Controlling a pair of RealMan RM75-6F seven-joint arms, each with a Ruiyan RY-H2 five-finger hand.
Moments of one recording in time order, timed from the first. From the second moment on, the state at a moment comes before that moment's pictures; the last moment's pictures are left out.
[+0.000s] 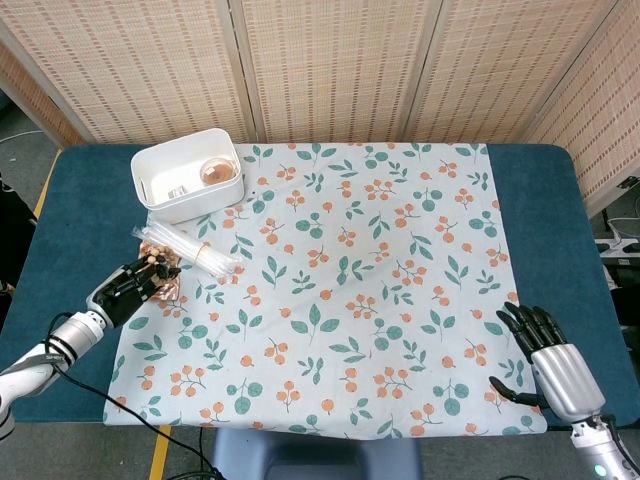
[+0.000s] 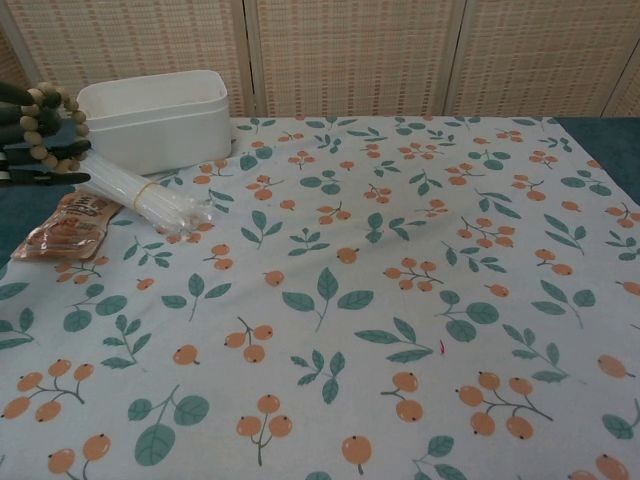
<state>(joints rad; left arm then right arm) -0.14 -1.35 -1.06 -1.51 0.57 -0.21 -0.66 0.08 -1.08 -0.06 -1.65 -1.72 1.48 0.04</state>
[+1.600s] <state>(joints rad) -0.09 -1.46 -1.13 -1.40 0.48 -0.29 -0.45 0.09 -1.08 -0.07 -1.66 -1.72 1.48 0.03</state>
